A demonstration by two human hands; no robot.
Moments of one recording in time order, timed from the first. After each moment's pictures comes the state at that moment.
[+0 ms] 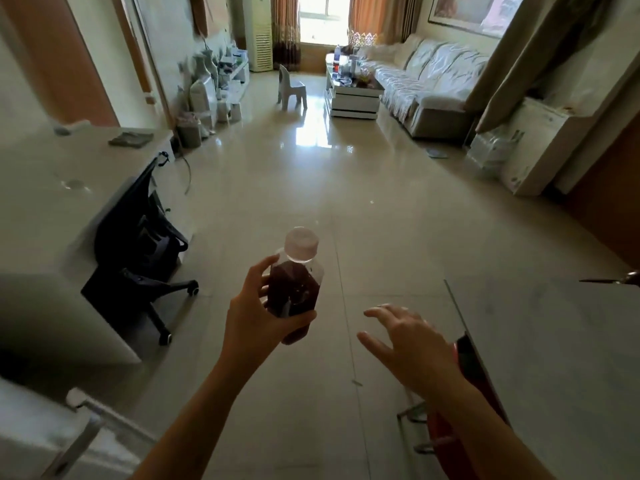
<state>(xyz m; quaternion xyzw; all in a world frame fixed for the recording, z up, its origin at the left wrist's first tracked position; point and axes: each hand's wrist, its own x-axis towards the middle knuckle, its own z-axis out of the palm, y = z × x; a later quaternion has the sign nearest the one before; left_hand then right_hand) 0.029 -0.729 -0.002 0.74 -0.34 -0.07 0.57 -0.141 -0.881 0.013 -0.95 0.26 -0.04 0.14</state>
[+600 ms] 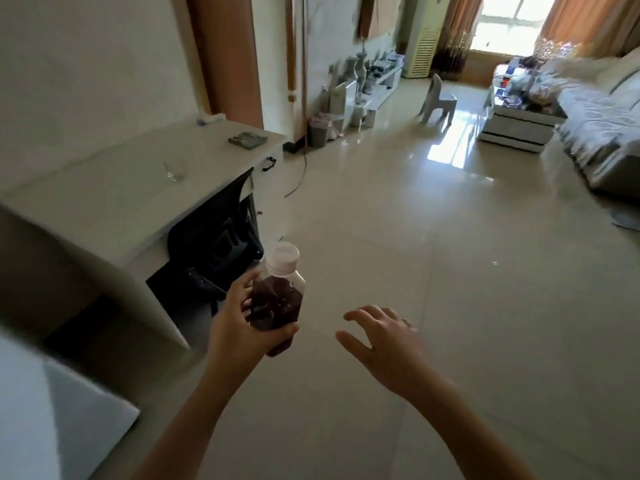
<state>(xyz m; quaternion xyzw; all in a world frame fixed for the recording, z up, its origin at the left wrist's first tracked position) 0.238 -0.868 -0.019 0.83 -0.10 0.06 0.55 0.176 -1.080 0.003 -0.99 0.00 0.04 0.17</state>
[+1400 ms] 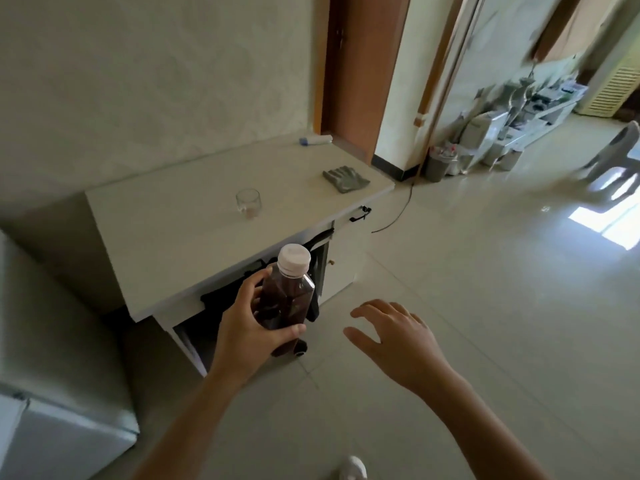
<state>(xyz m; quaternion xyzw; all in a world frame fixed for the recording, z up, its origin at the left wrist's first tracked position) 0.601 -0.875 -0.032 0.83 0.08 0.13 0.53 0.638 -1.099 0.011 -0.96 -0.22 0.10 0.13</state>
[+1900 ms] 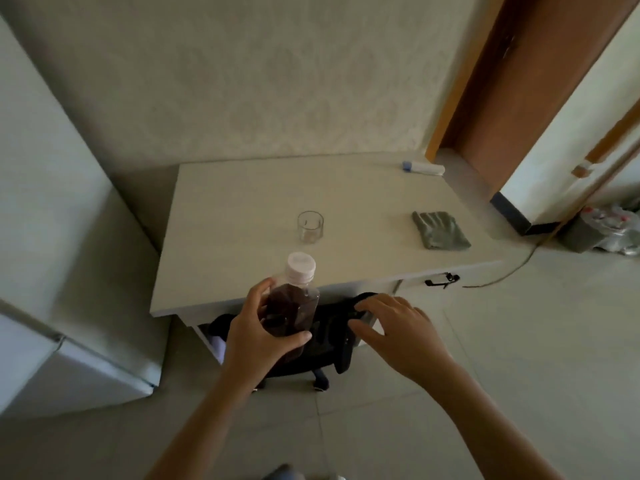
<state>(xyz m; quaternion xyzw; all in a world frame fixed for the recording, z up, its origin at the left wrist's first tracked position) 0.764 -0.861 -0.057 0.78 0.29 0.23 0.50 0.908 -1.030 -0.002 -0.89 -0.41 0.15 0.12</state>
